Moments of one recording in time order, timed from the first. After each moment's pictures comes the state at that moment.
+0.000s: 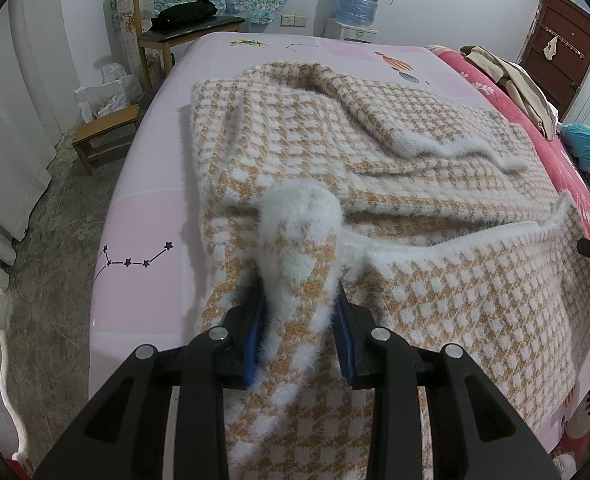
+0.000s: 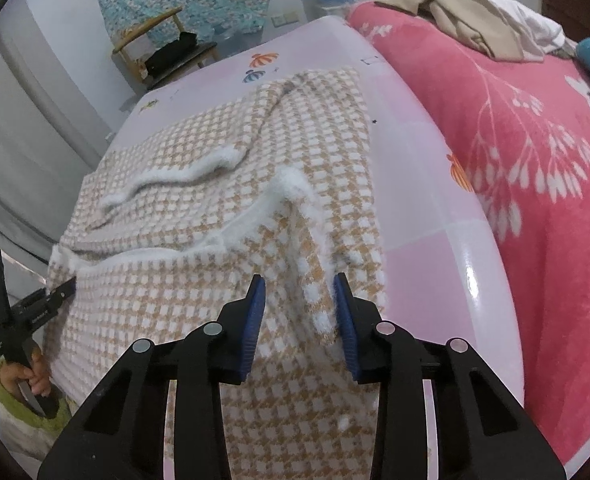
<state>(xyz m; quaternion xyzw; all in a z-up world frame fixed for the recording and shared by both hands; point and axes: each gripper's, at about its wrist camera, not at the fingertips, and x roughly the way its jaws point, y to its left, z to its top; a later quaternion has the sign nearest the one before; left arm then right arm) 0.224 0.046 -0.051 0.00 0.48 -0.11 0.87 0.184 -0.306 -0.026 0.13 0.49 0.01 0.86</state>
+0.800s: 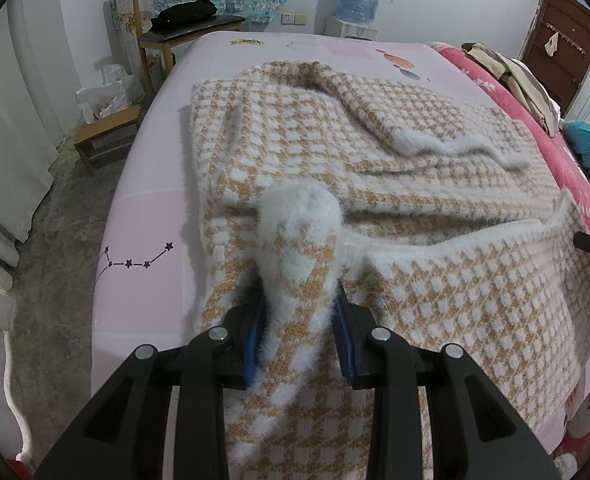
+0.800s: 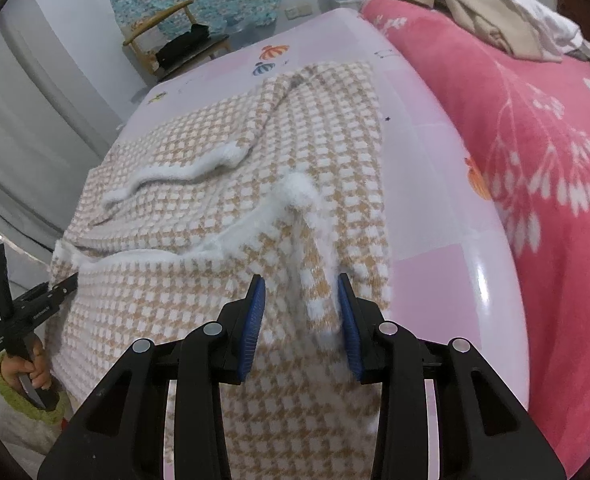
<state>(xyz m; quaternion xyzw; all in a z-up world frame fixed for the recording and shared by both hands) 0.225 0.044 -0.051 0.01 0.49 -0.11 0.87 0.203 -0.314 -0.038 0.14 0.50 0.05 0.86</state>
